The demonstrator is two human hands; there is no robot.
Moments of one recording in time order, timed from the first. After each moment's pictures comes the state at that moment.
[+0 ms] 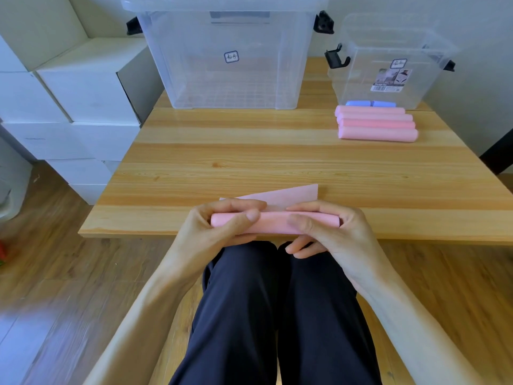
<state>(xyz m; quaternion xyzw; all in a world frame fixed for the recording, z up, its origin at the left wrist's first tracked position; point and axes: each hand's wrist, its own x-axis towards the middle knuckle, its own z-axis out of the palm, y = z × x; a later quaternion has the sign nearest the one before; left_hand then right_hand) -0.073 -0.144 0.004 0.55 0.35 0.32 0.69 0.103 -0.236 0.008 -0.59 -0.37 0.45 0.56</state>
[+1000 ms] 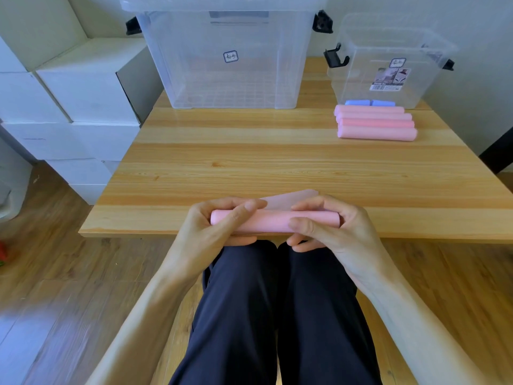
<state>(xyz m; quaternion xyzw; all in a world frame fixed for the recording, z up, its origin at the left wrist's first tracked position) -0.074 -0.145 0.006 0.59 0.36 0.31 0.66 0.105 -0.237 0.010 -0.58 -0.37 0.44 0.58</state>
